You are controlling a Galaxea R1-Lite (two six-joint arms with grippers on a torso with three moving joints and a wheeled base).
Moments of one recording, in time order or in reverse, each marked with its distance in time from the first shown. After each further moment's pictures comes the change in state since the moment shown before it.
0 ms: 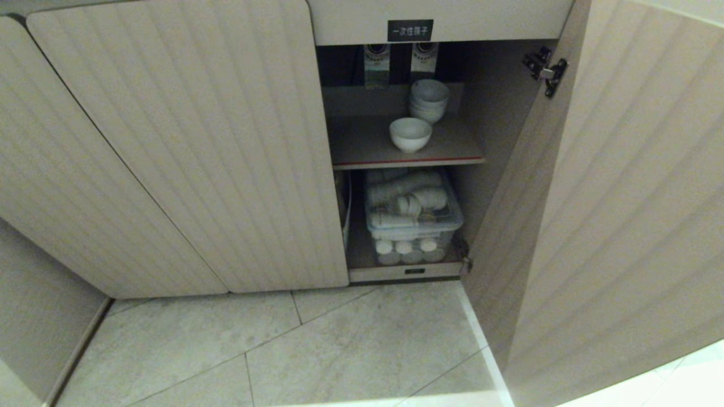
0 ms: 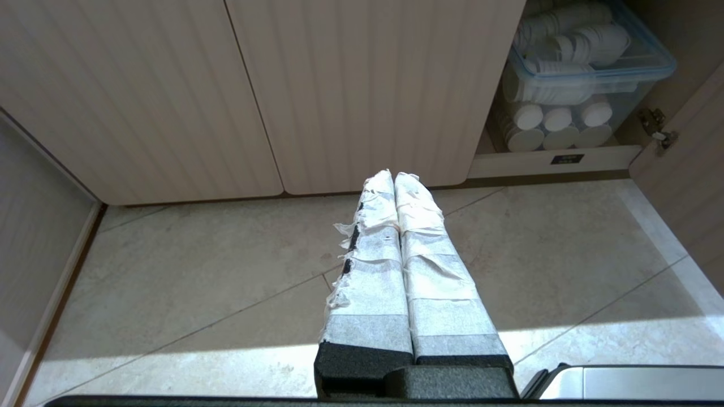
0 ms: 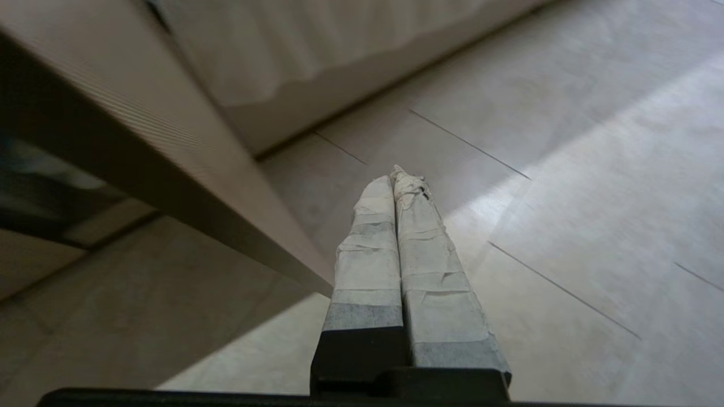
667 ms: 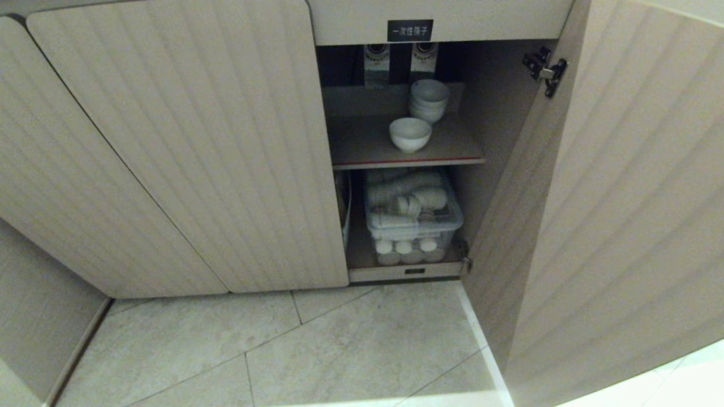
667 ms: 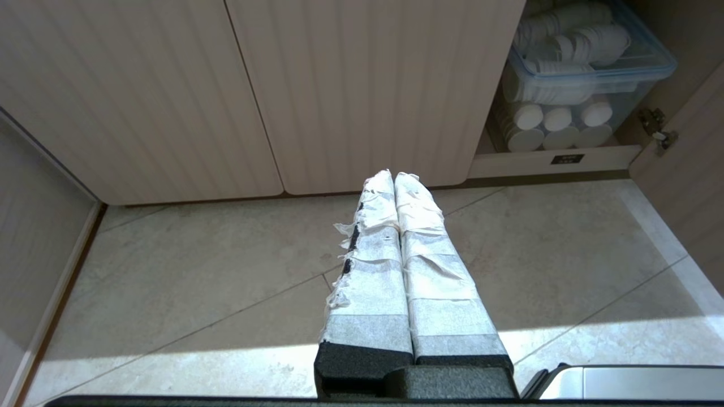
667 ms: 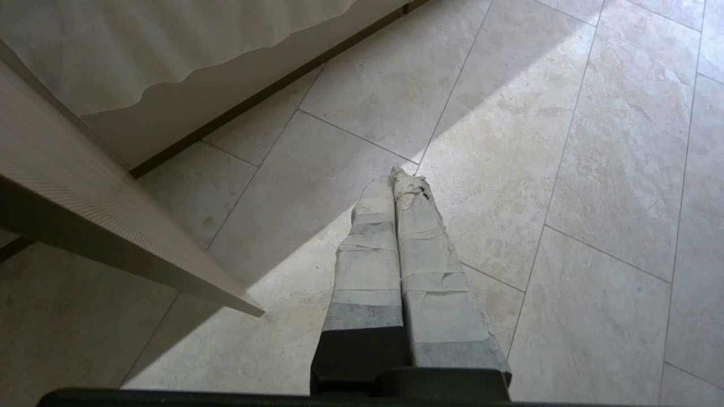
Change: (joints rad) left arm 0.000 0.000 0.000 0.000 0.000 0.000; right arm -0.001 -0.068 0.051 0.048 -0.256 -0.048
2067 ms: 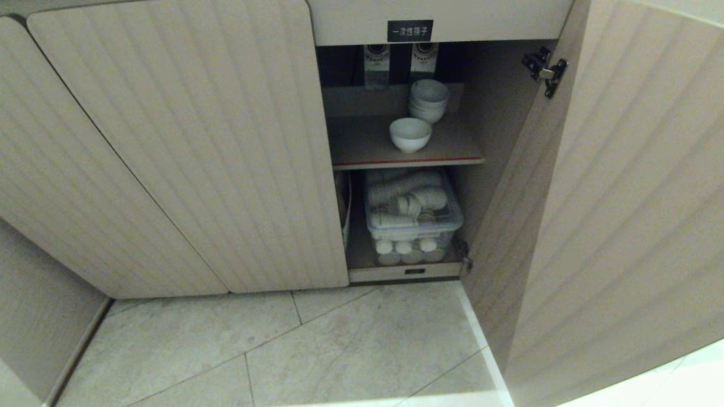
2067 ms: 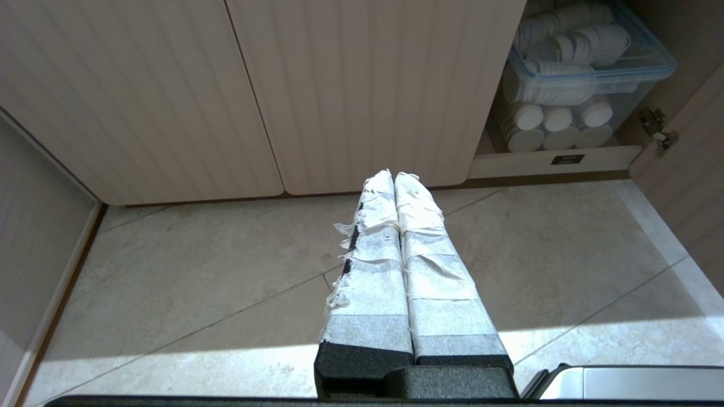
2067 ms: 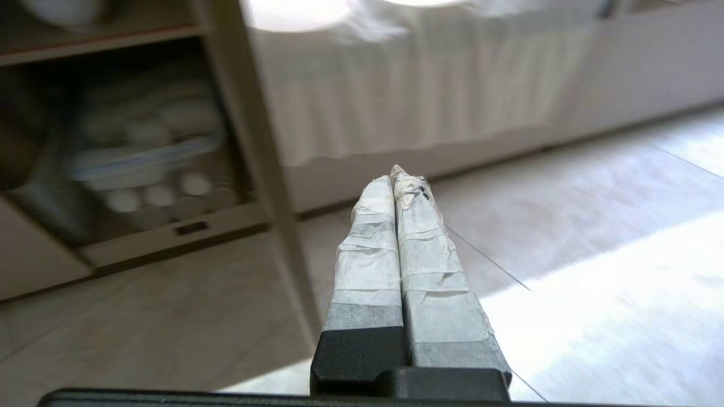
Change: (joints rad) left arm 0.000 0.000 0.000 0.000 0.000 0.000; right arm 0.247 -0.506 0.154 -0.042 0.128 -0.122
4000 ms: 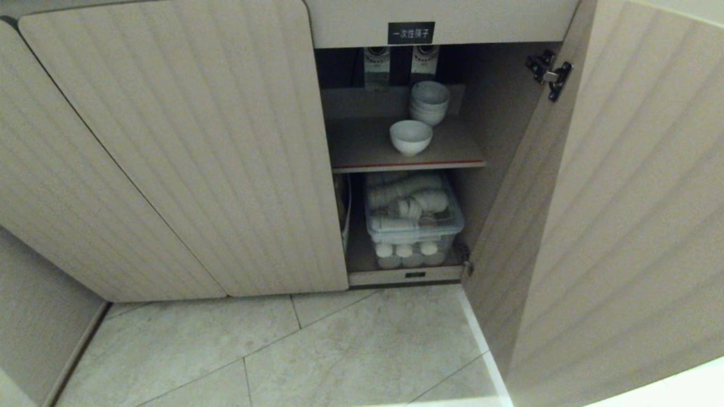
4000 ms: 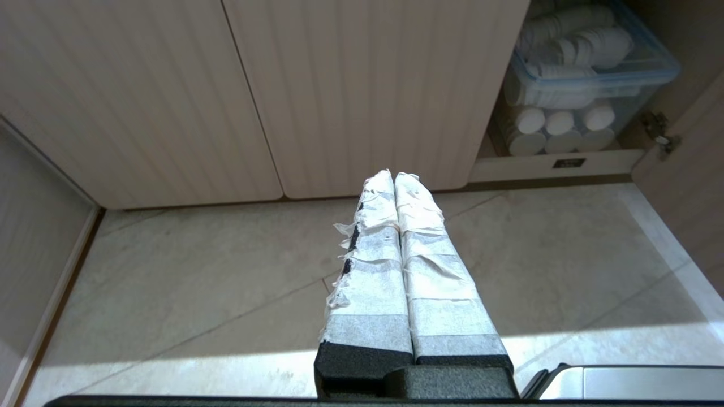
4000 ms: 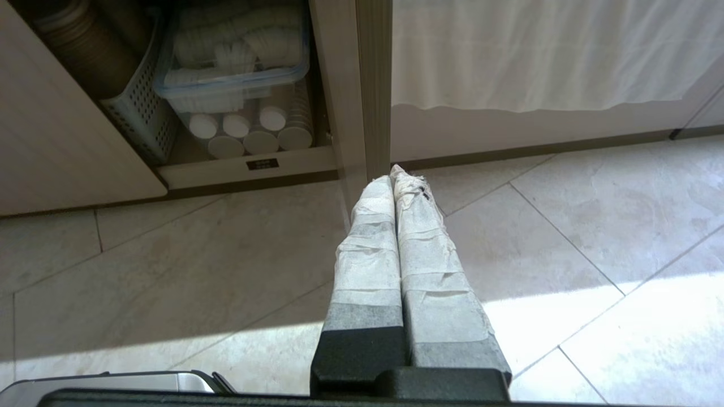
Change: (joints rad) left arm 0.000 0.000 0.000 0.000 0.000 0.000; right arm 0.000 -0.050 0.277 -0.144 0.232 0.003
